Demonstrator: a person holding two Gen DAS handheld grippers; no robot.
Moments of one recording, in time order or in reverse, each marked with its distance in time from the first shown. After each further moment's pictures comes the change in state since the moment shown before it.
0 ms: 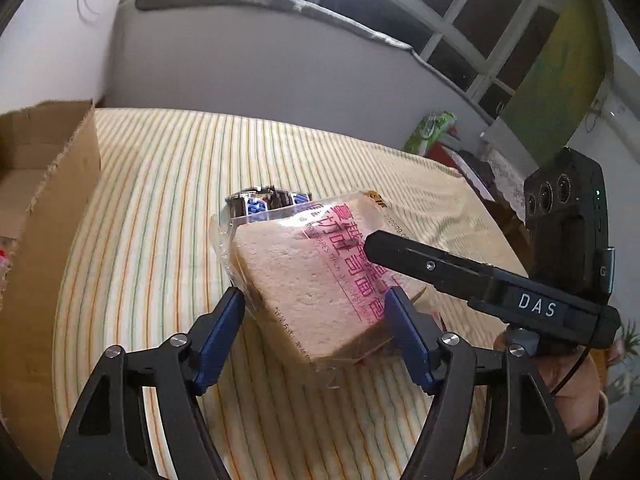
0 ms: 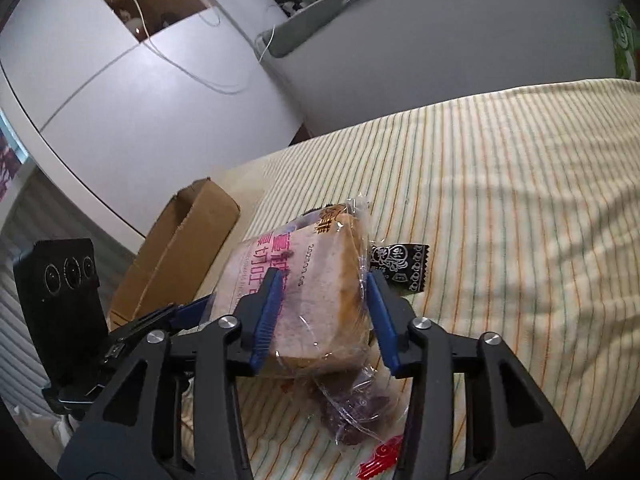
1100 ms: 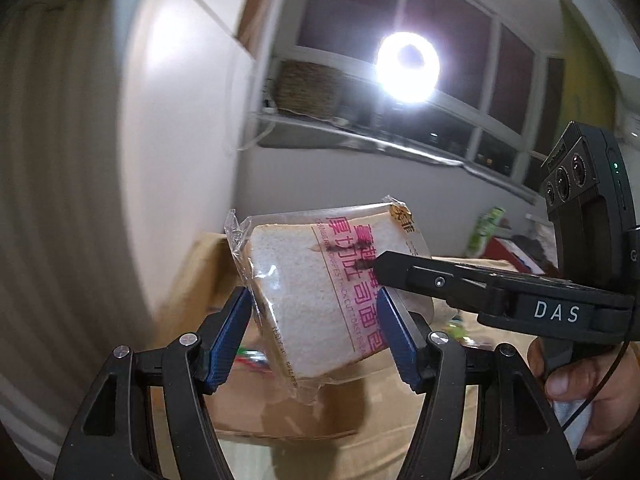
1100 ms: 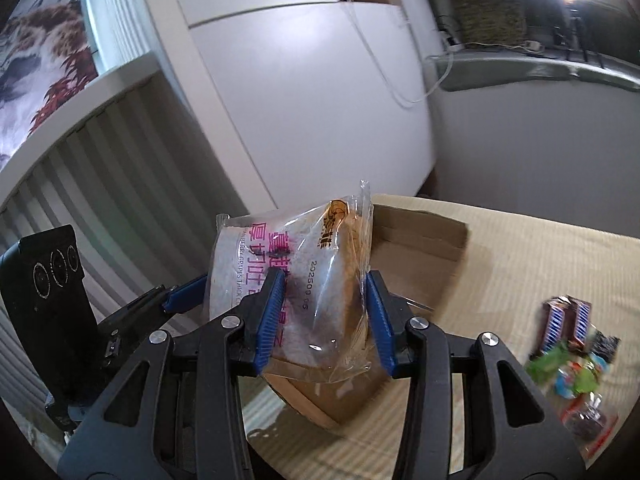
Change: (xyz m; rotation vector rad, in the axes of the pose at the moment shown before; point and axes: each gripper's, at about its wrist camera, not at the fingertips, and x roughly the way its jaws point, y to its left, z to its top) left arm -0.219 0.094 -0.013 0.017 -0.391 0.278; right arm 0.028 0.278 -0.007 -0.372 -0.026 0.122
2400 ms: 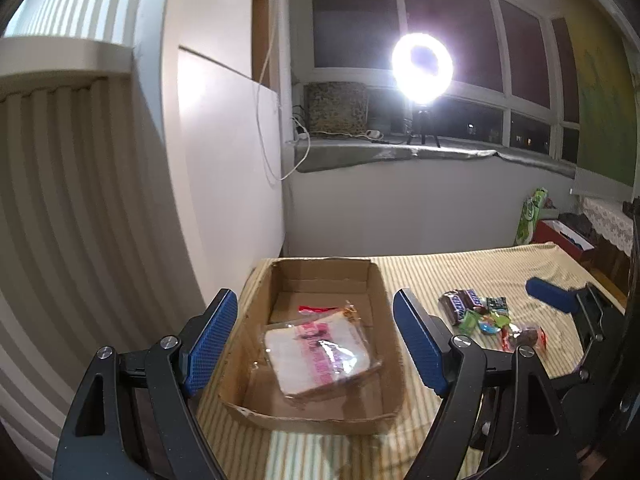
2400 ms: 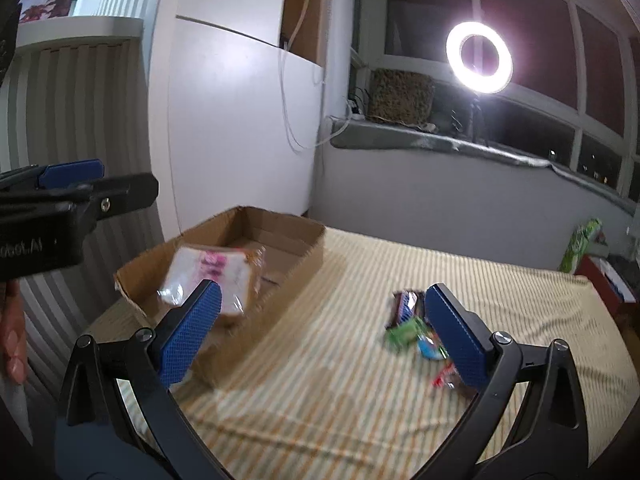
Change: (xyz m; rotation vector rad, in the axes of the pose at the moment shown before) left arm -0.030 -0.034 -0.002 0.160 -0.070 0.212; right arm -0.063 0.008 -0.097 -0.179 -0.215 -0.538
